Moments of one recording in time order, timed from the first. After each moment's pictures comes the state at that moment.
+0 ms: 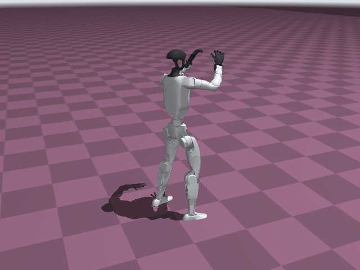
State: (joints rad) left arm -1.07 0.91 -0.38 0.07 -0.08 -0.30 0.31; right arm -1.20 -0.73 0.50 0.22 0.03 -0.17 -0.36; waist 0.15 -0.11 0.07; left_leg 0.14 0.04 0.13 0.07 -0.20 -0.17; right_leg -0.07 -0.21 -0.21 0.15 -0.01 0.18
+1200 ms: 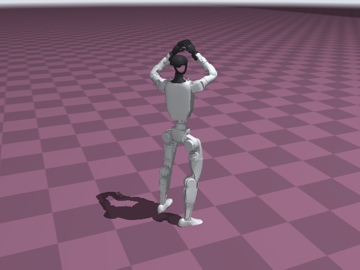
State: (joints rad) left arm -1.54 1.15 -0.66 0.03 0.00 -0.33 0.32; right arm -1.71 -0.71 0.70 0.13 -0.03 -0.21 -0.34; waist 0.31 -0.08 -0.04; left_leg 0.09 0.04 0.23 -0.03 -0.12 -0.19; right_leg 0.12 -0.24 -0.55 0.10 -0.05 0.21
